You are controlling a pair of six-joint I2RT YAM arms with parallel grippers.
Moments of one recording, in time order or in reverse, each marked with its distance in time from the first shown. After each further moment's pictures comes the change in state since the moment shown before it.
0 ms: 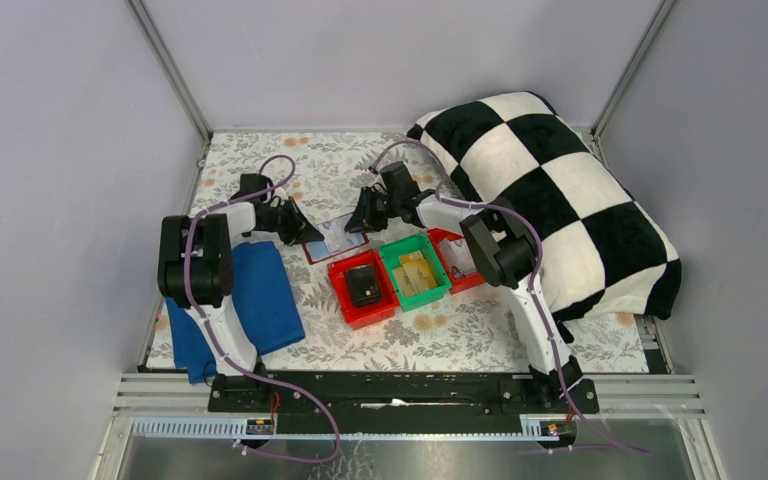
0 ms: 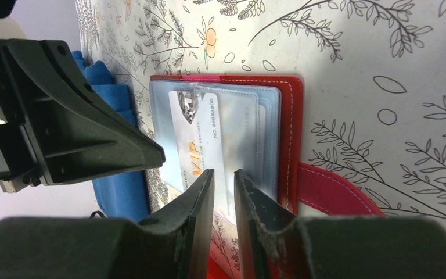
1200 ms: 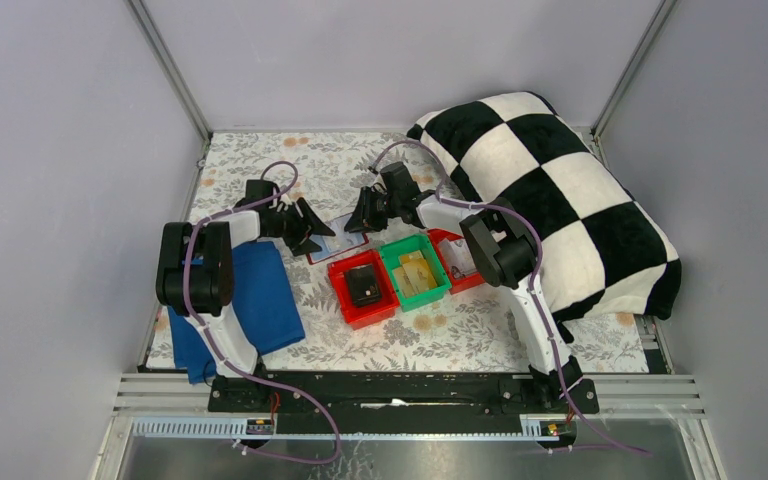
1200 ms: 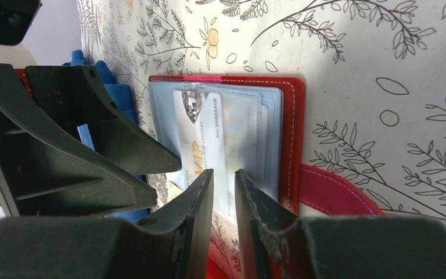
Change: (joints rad) left arm -0.039 -0.079 -0.106 0.082 -0.056 -0.123; right arm 0.000 -0.002 -0.009 0.016 -0.001 -0.003
